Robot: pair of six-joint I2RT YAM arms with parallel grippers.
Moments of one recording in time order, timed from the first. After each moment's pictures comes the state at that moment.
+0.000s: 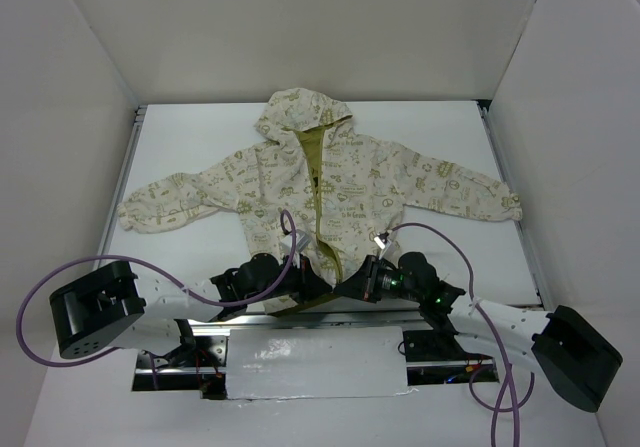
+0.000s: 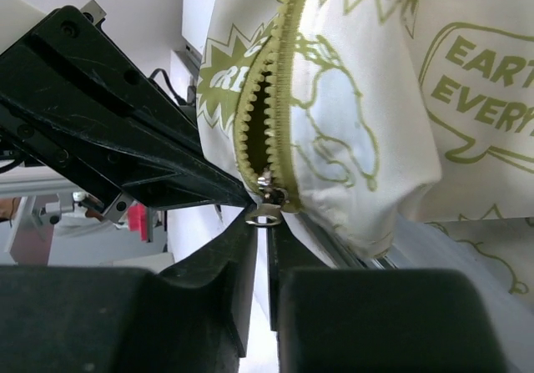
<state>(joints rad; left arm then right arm) -1.05 1.30 0.32 0.66 0.10 -0.73 0.77 0.88 0.04 0.51 -0.38 1.12</state>
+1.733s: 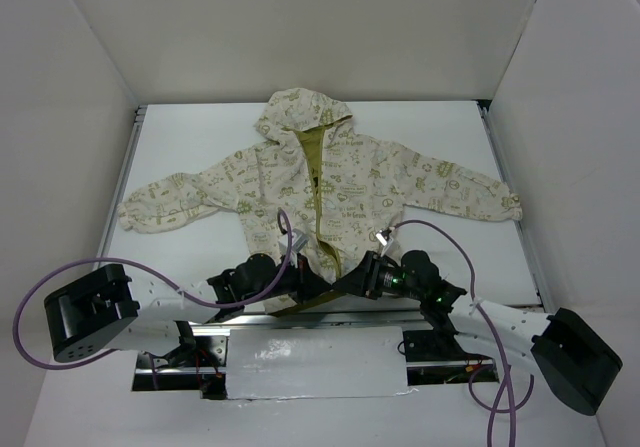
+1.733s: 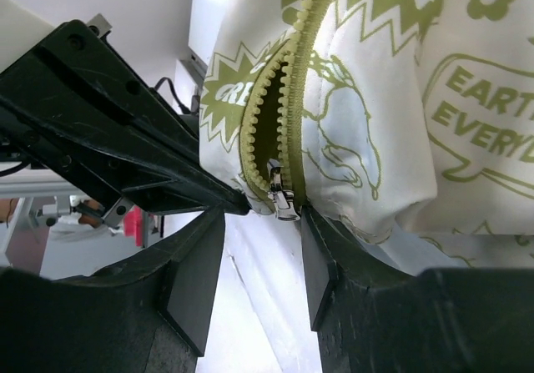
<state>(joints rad) -1.05 1.27 0.31 0.66 0.09 -0.71 0.74 0.87 0.04 0.53 -0.39 1.09</state>
